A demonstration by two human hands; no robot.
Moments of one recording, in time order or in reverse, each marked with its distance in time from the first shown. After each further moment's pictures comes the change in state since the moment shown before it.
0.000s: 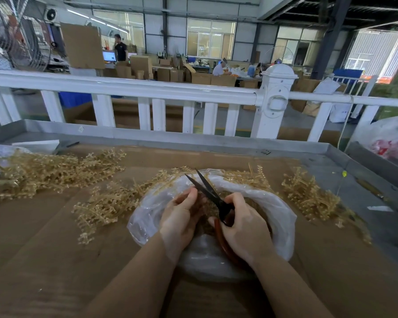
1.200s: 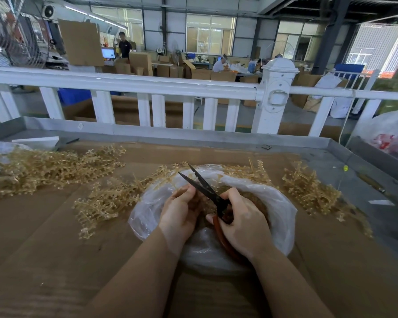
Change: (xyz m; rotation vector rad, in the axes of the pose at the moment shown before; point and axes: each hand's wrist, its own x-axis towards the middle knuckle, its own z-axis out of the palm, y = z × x) left_hand 0.003 0.000 0.002 -0.067 0.002 0.005; right_hand -0.002 -0.001 0.005 -0.020 0.087 -0.104
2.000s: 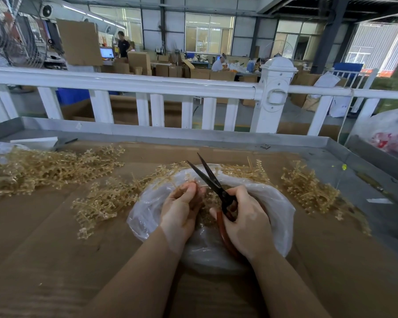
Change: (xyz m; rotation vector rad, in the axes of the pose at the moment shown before) left_hand 0.002 -0.004 0.003 -0.050 0.045 0.030; right_hand -0.003 0.001 -0.001 0.049 0.119 0.040
